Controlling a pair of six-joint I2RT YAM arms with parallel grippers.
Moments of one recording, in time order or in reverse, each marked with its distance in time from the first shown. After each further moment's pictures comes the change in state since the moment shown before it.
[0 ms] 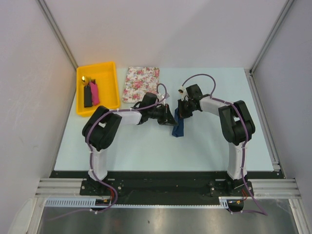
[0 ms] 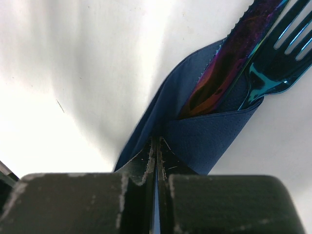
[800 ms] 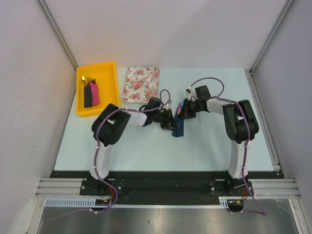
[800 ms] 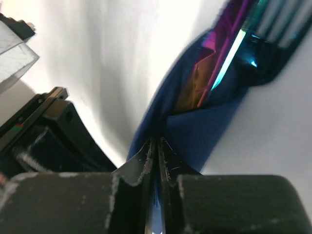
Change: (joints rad) left arm -0.033 0.148 0.047 0.019 -0.012 -0.076; right arm -0.085 -0.001 -0.054 0.084 -0.185 0.080
